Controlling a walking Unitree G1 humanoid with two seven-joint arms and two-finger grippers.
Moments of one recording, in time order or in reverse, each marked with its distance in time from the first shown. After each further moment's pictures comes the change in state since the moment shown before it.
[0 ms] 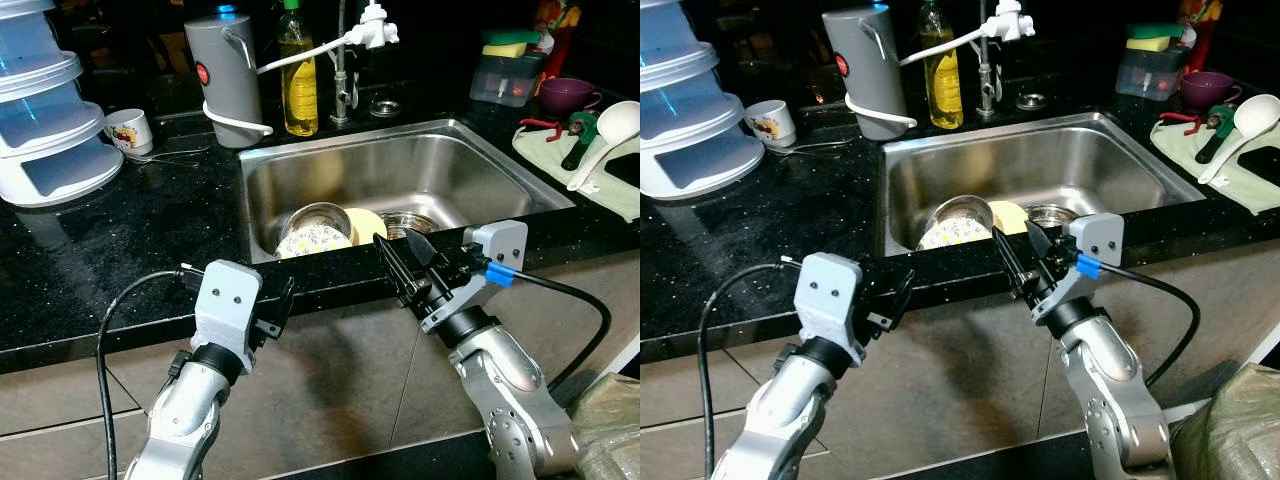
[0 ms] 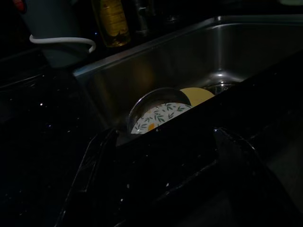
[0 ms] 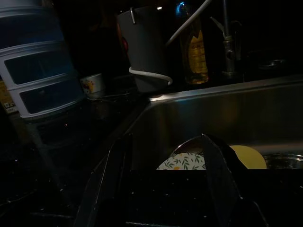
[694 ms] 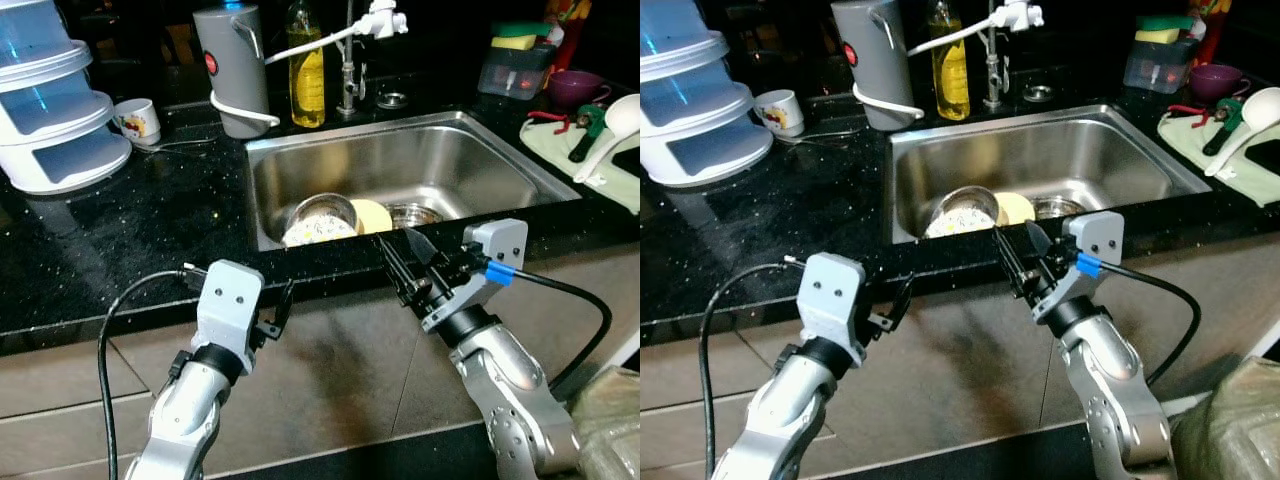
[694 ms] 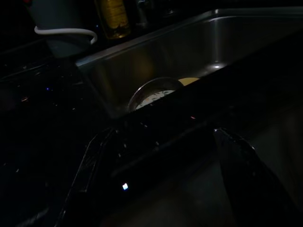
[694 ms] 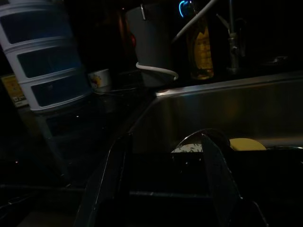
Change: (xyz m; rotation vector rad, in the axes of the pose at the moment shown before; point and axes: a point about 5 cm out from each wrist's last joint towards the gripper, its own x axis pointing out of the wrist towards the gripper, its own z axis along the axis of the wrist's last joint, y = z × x) left arm 0.000 0.000 -0.001 0.003 0.015 -0.001; right arm 0.000 -0.001 0.000 -0.008 0.002 0.003
